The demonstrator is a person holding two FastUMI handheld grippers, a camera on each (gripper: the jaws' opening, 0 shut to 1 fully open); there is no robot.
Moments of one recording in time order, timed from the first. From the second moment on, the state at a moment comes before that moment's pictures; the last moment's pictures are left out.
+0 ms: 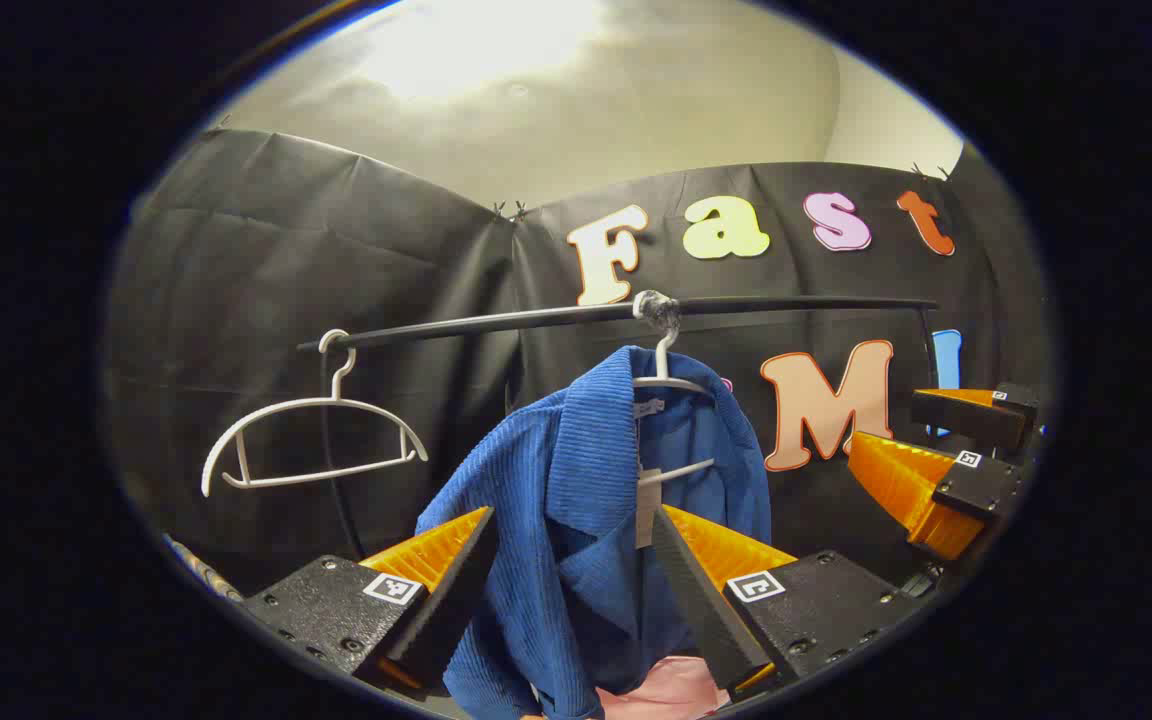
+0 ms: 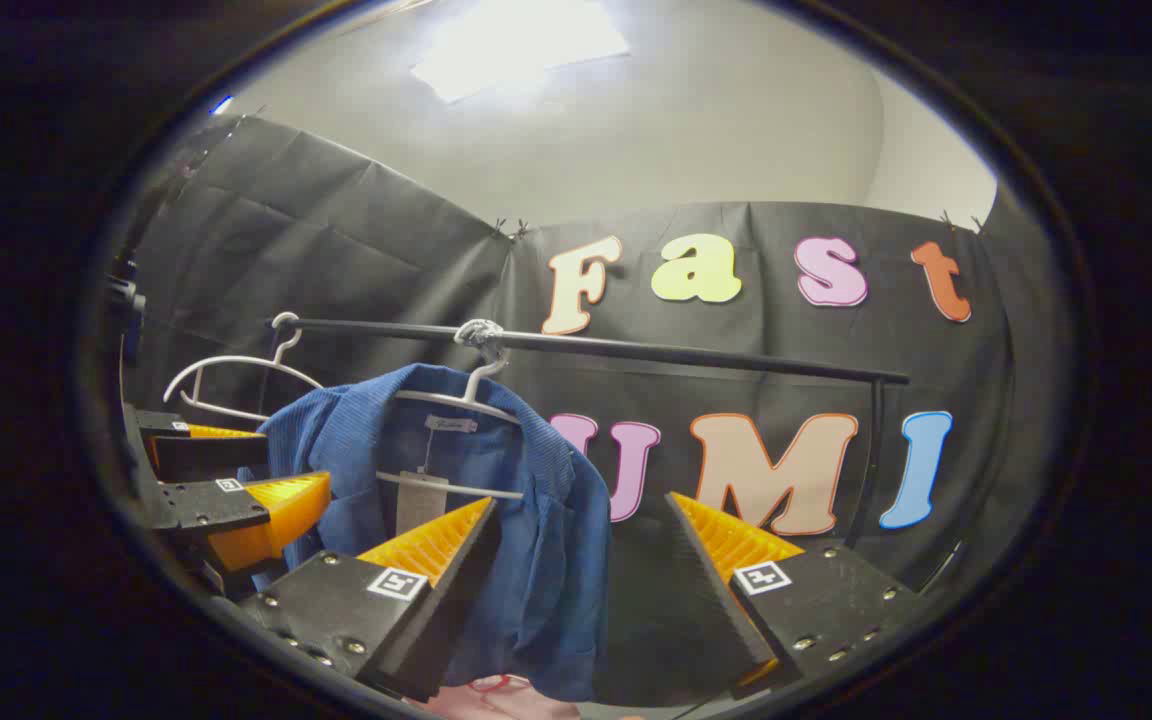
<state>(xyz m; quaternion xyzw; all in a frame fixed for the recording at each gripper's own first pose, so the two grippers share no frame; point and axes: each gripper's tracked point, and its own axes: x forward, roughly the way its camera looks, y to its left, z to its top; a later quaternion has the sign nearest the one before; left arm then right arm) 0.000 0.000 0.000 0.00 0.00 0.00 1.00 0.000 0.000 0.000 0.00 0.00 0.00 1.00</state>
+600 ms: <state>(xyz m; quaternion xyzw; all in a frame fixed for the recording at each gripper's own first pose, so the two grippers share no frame) 0.008 -0.010 -0.012 0.00 0.03 -0.03 1.00 -0.005 -0.014 0.001 -0.01 0.00 -0.01 1.00</state>
